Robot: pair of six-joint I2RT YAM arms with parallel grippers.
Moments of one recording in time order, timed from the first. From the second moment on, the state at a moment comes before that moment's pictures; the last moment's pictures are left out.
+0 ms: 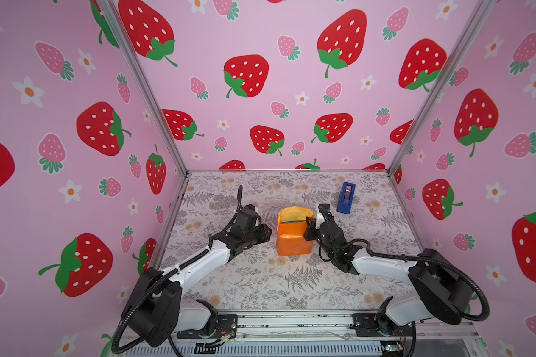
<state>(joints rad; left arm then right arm) -0.51 1.32 0.76 -0.19 0.14 -0.68 0.88 1.47 0.62 0.52 0.37 0.43</state>
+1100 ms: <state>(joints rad) -0.61 1.31 0.79 -0.20 0.03 -0.69 0.88 1.48 0.63 0.52 0.35 0.46</state>
